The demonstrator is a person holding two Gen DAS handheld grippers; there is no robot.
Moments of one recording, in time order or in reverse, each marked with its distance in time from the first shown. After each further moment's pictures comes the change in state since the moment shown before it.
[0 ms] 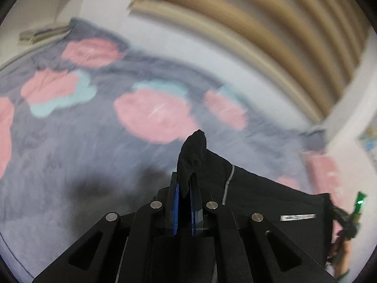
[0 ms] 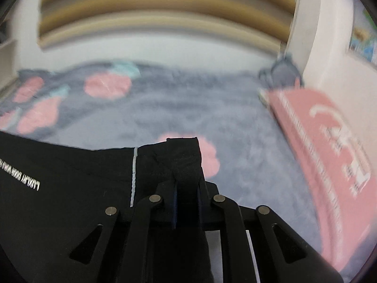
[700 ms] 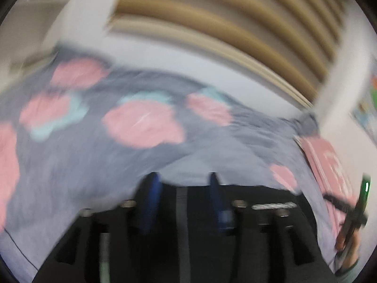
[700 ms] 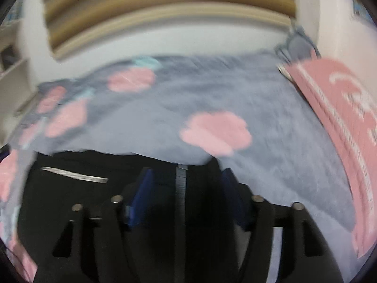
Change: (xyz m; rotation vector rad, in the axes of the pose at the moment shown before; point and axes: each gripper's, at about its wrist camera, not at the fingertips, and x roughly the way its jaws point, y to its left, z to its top) left arm -0.064 -0.066 -0.008 0.202 -0.093 -0.074; right arm -0.092 0.015 -0.027 0.066 -0.068 0.265
